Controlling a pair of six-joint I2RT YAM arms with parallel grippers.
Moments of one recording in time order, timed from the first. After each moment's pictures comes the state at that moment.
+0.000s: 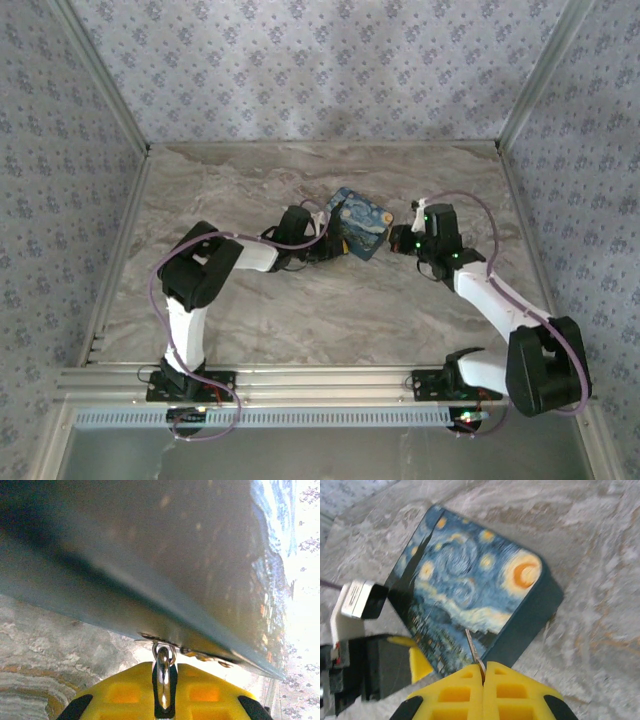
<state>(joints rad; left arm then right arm) -0.66 2.01 1.00 0.39 0.56 -0.87 0.27 1.21 0.66 -0.11 -0.26 0.47</state>
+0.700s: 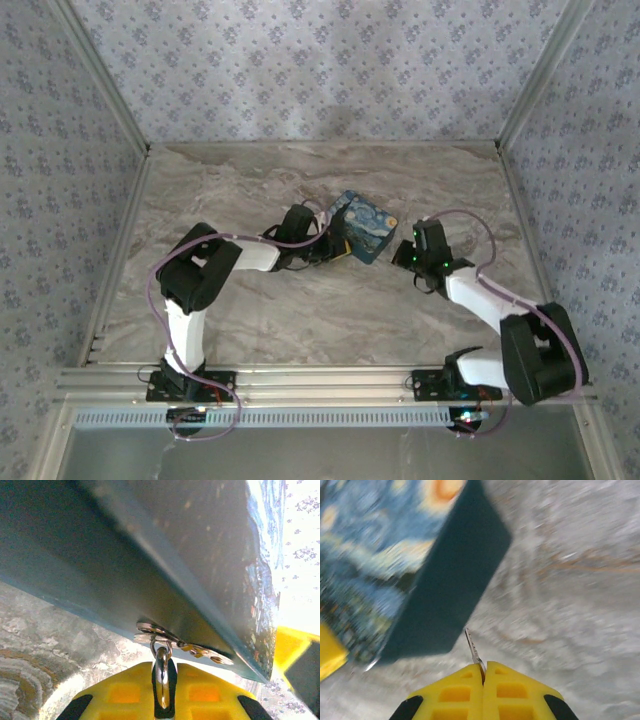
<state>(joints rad) -0.68 1.99 1.02 0.34 0.55 -0.96 0.30 1.30 0.59 -0.10 0.01 0.63</state>
